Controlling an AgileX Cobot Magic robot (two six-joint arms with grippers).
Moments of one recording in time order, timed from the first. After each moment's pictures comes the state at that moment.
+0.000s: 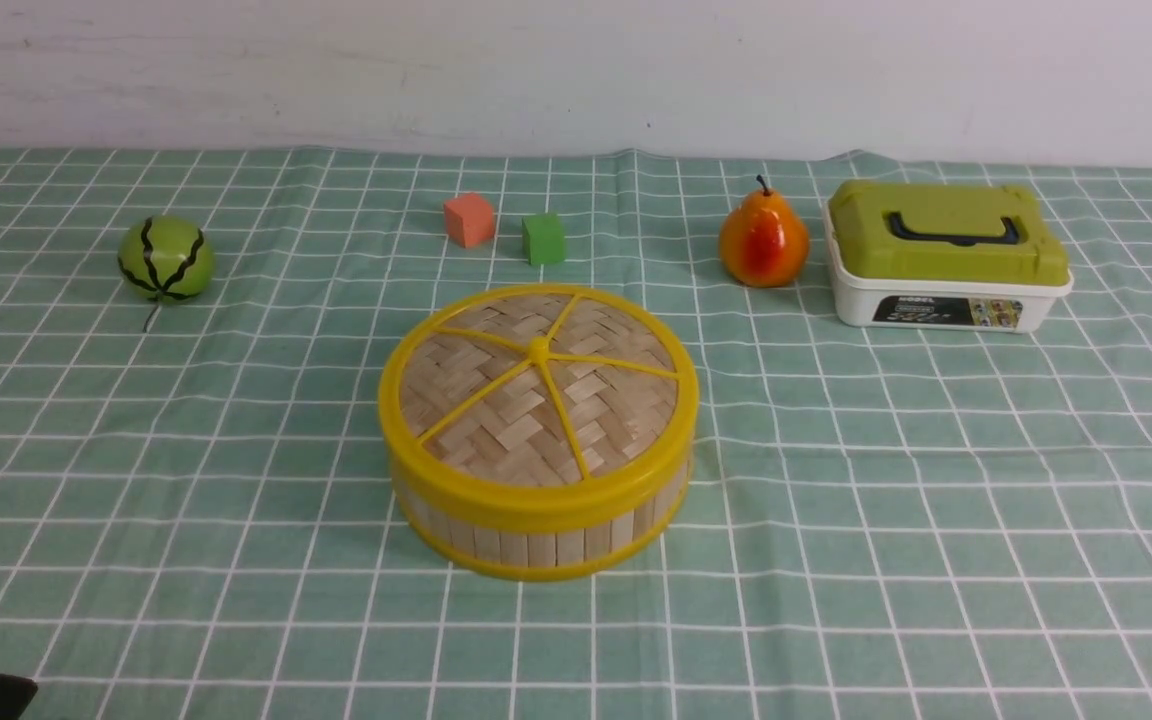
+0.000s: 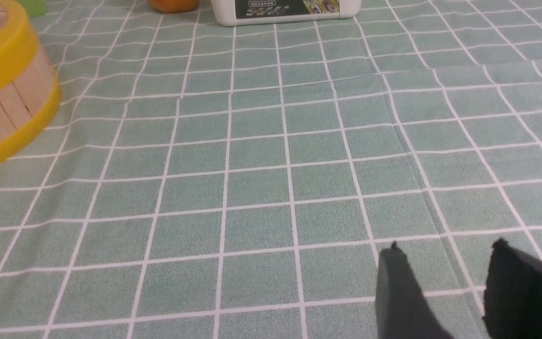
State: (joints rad) right arm -0.03 -0.01 0.02 0.02 0.39 0.13; left arm -0.15 -0.01 0.03 -0.68 0.13 -1.17
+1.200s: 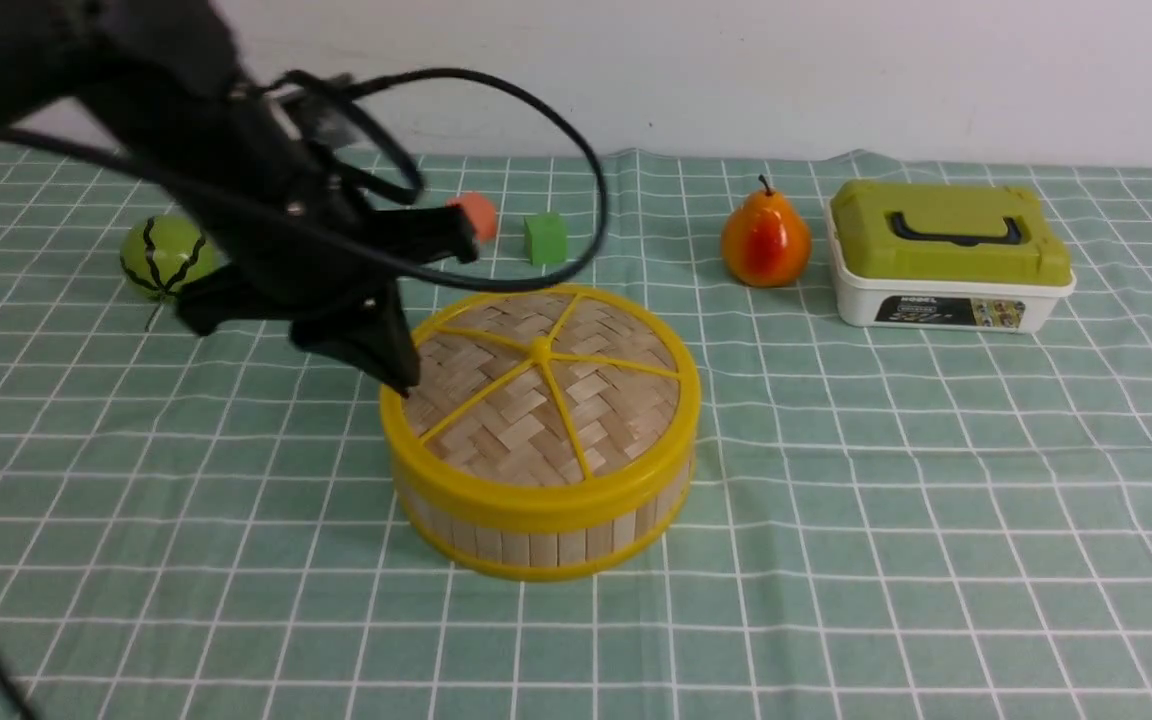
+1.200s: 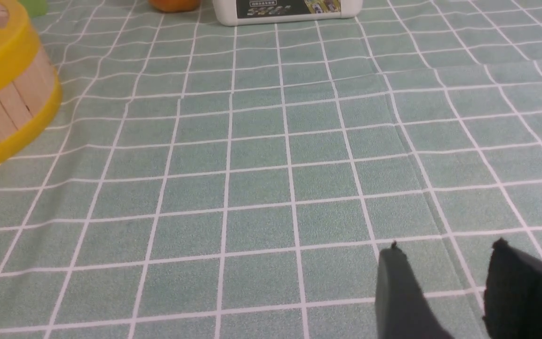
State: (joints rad) right arm -0.03 -0.01 0.02 0.02 0.39 0.13; left arm -0.35 1.79 -1.70 -0.21 1.20 -0.39
